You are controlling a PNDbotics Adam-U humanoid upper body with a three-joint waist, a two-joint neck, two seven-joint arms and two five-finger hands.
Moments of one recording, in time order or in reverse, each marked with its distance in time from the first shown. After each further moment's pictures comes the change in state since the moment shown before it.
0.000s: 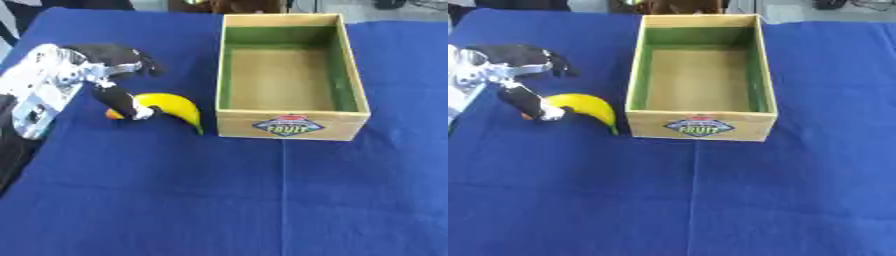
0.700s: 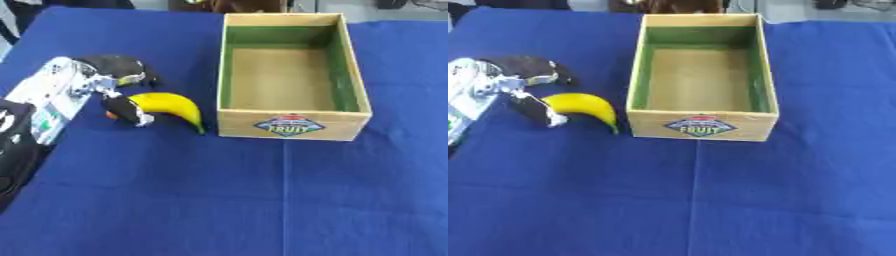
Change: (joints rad) left arm 0.003 -0.034 -0.015 0.084 -0.113 -0.028 0.083; right arm -0.001 0.002 0.000 0.000 0.000 0.001 0.003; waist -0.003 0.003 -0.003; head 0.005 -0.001
